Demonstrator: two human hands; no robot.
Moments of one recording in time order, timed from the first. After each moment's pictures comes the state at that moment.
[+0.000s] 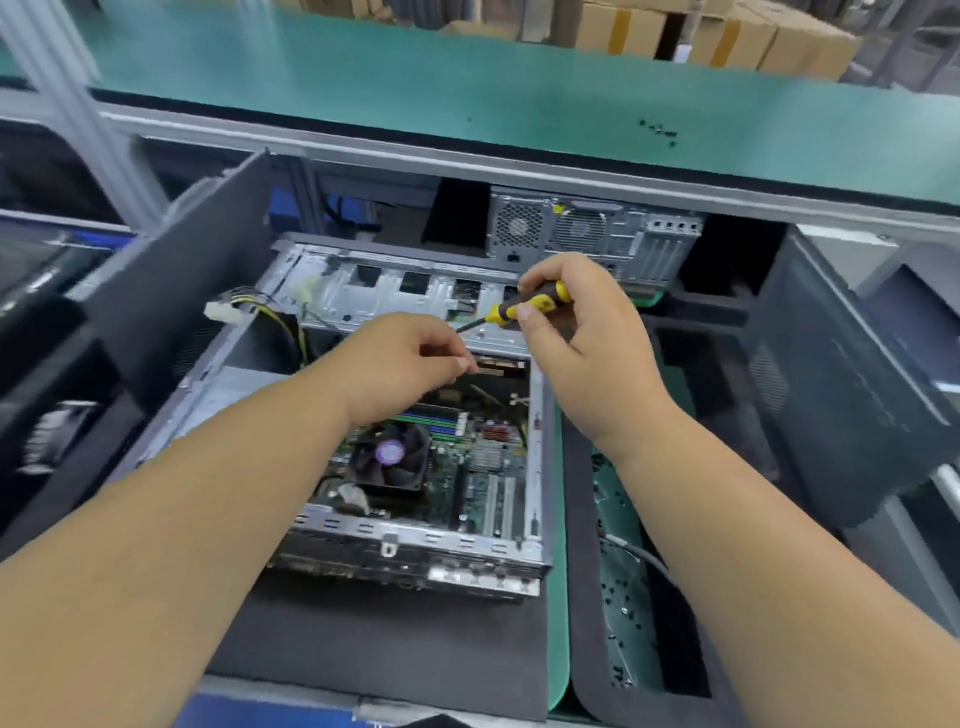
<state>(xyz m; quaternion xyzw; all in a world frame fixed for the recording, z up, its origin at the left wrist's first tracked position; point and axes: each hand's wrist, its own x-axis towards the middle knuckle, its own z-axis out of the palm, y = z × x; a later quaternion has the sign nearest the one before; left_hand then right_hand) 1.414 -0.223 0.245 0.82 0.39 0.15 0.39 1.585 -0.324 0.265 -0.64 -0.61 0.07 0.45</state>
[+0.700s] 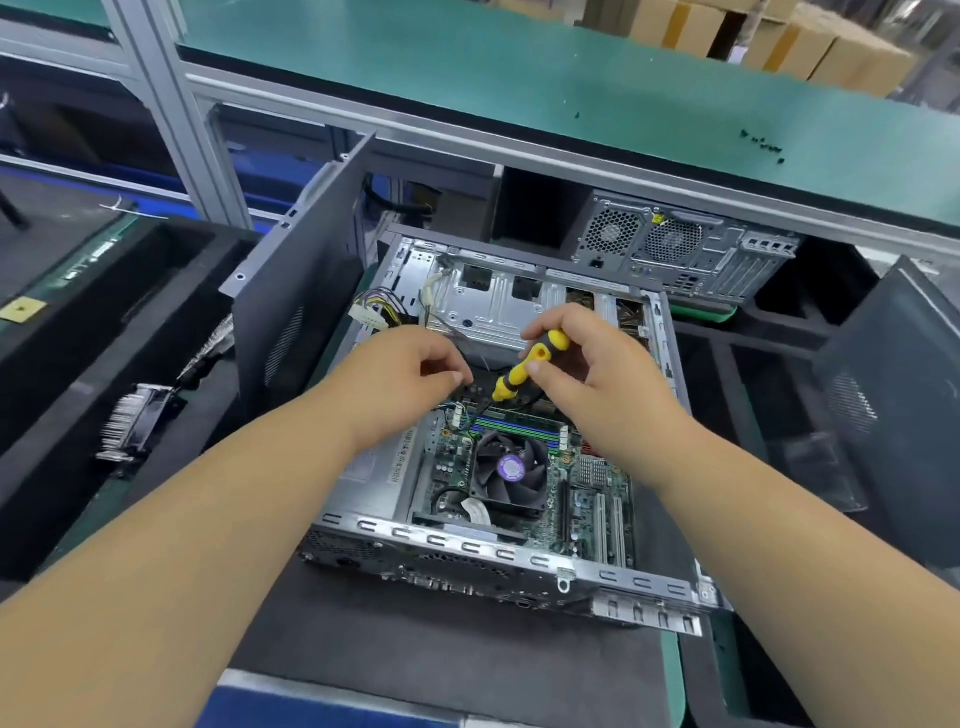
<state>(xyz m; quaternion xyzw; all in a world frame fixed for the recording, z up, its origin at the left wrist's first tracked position) 1.295 -0.159 0.215 0.81 0.40 0.18 0.38 1.488 -0.261 0.245 -0.66 -0.63 0.22 0.35</state>
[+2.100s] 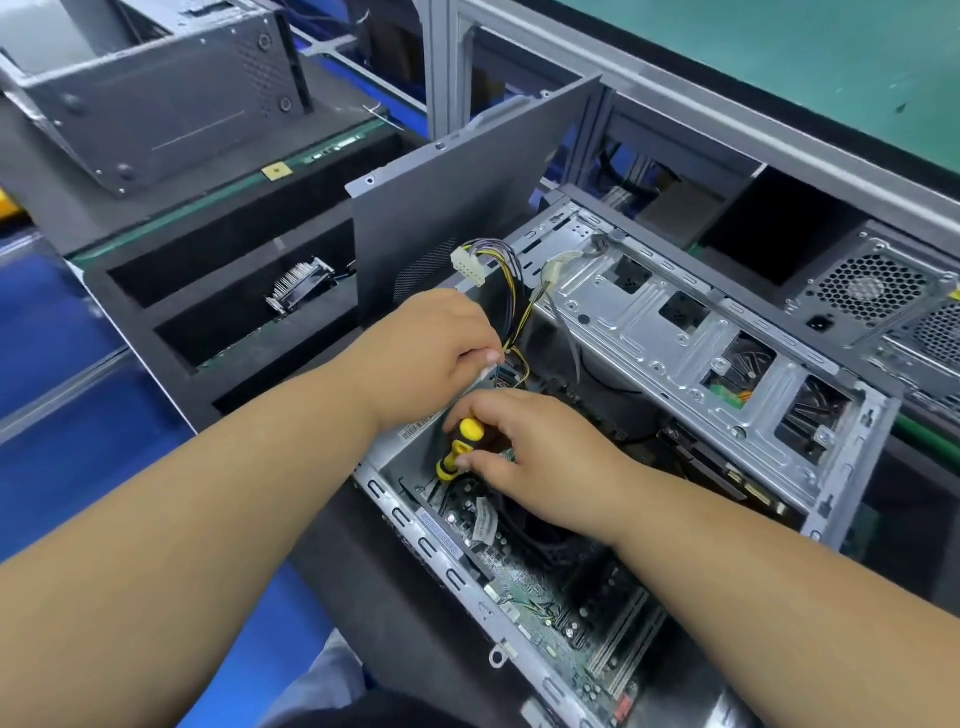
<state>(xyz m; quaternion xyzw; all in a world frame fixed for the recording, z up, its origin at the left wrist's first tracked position) 1.291 -0.170 0.185 0.85 0.48 0.19 0.12 1.474 -0.200 0.177 -0.35 -0.86 0.34 0.12</state>
